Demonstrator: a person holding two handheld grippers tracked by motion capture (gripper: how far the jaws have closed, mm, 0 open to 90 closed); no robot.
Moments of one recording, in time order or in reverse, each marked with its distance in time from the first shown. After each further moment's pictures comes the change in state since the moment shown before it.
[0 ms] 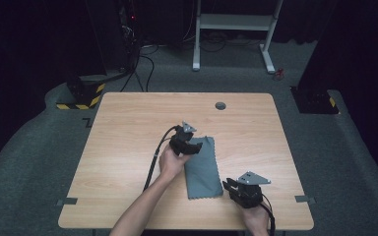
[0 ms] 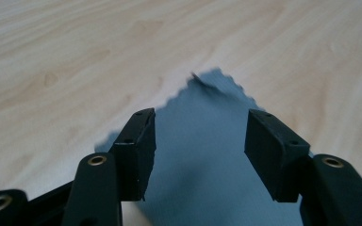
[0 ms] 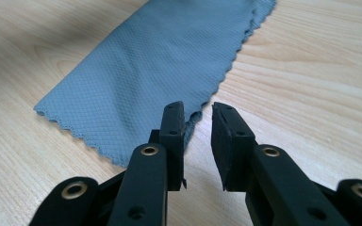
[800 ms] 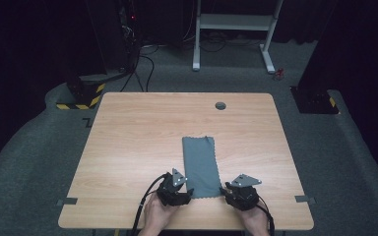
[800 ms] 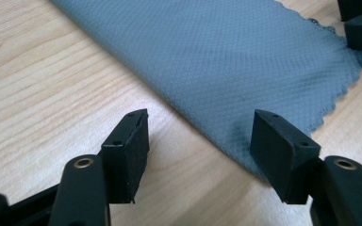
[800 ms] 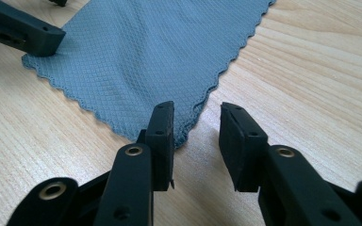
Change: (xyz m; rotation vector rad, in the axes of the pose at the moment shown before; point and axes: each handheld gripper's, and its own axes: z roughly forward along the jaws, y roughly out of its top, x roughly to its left) left arm -0.064 -0.107 -0.054 0.042 0.016 0.010; right arm 0.005 -0.008 0.012 0.107 0.001 -0.086
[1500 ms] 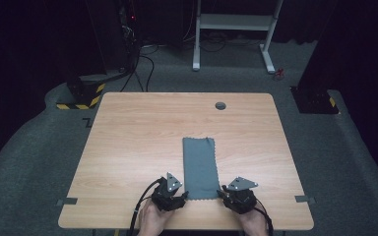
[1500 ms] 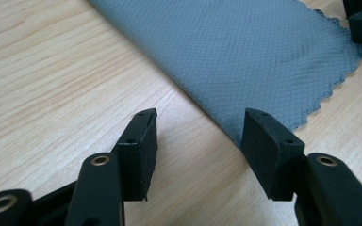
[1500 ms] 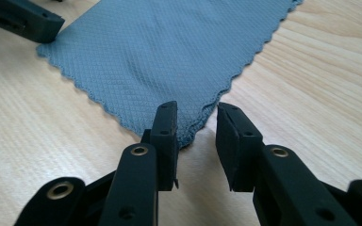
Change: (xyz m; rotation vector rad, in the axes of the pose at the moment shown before) left arm 0.002 -0.012 -0.016 0.022 0.019 -0.005; right arm 0.014 0.001 -0.001 0.009 0.019 -0.047
